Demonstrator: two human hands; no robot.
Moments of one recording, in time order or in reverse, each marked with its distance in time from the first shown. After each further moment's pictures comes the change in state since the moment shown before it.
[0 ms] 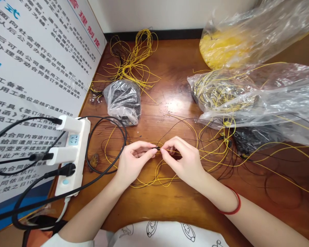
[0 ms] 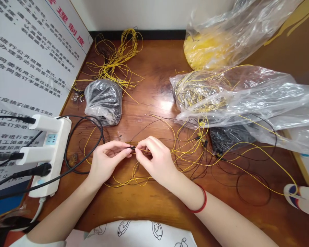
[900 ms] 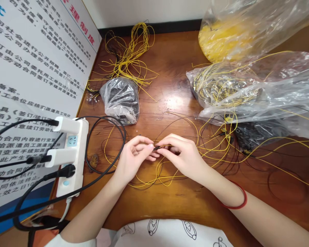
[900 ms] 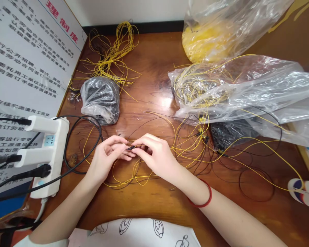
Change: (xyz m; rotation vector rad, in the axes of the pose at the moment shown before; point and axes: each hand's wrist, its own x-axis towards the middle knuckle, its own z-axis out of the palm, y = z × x) left_hand 0.002 0.005 -0.005 -0.049 -0.133 -0.164; right_hand 0.006 0.005 -0.006 0.218 -0.181 0.170
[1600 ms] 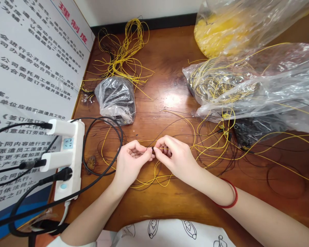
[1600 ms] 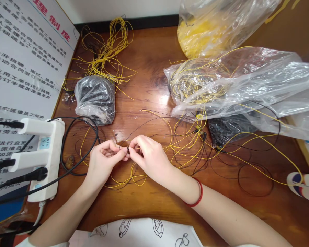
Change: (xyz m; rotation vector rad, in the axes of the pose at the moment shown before) left_hand -0.003 -0.004 0.010 0.156 0.209 0.050; right_hand -0.005 -0.001 0.014 -0.169 0.052 -0.017
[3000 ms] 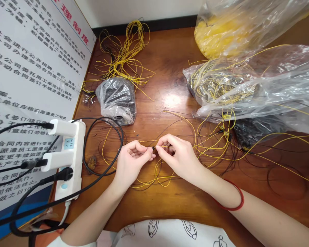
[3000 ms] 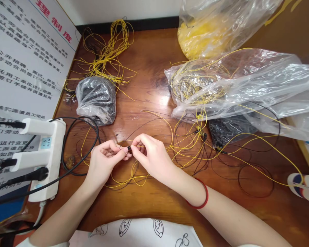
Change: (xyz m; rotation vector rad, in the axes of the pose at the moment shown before) left_hand 0.001 -0.001 -0.001 -0.049 -0.021 -0.003; right_hand 0.002 0.000 -0.005 0.125 0.004 0.084
